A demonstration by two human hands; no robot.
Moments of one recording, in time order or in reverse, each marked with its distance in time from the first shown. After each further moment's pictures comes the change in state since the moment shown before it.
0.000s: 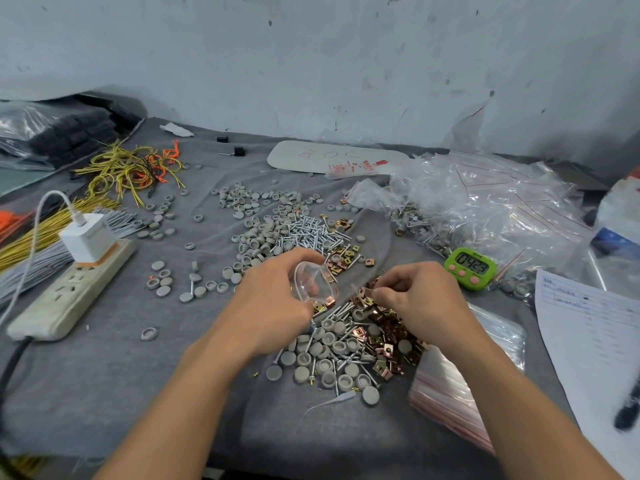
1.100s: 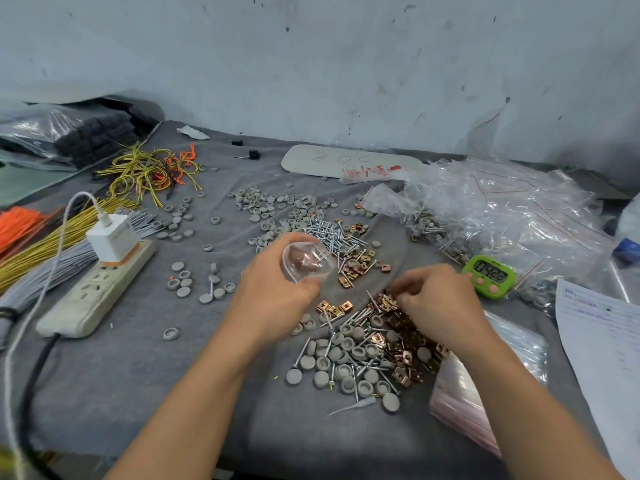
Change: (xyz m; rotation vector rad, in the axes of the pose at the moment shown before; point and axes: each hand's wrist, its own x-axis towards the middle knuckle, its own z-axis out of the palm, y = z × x) left_hand 0.003 -0.011 -0.010 -0.318 0.218 -0.075; right_hand 0.004 -0.015 0.003 -0.196 0.038 0.023
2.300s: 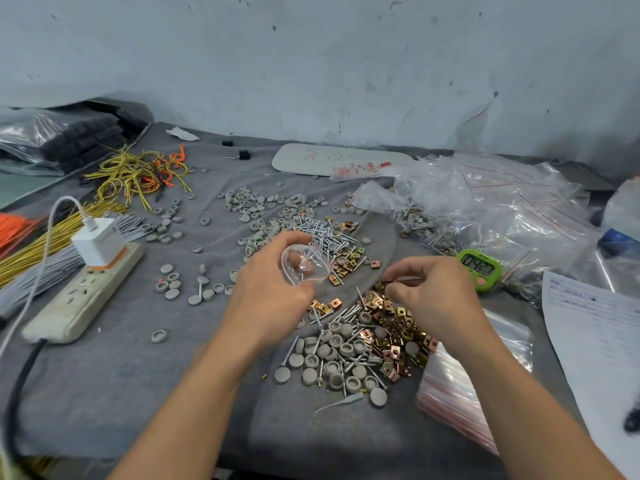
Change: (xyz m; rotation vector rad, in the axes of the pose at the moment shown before) left_hand -0.004 0.010 0.011 0.083 0.003 0.001; right_hand -0.006 0.010 -0.005 0.377 0.063 0.043
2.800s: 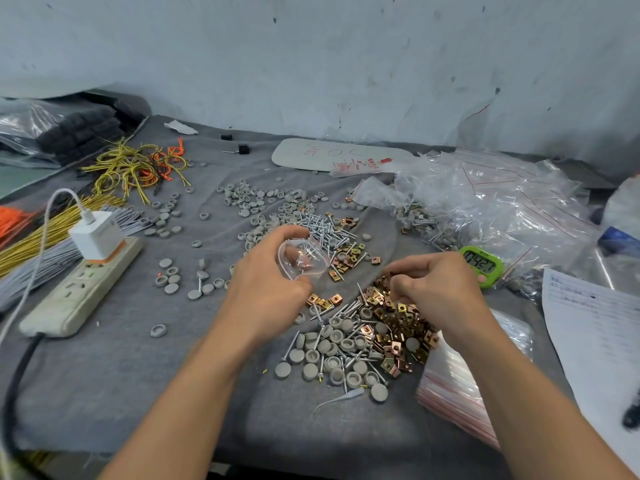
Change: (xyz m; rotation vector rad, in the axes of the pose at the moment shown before) left_hand 0.000 -0.002 -0.005 0.001 -0.010 -0.014; right_hand 0.005 0.004 -0.001 0.117 -0.040 0.027
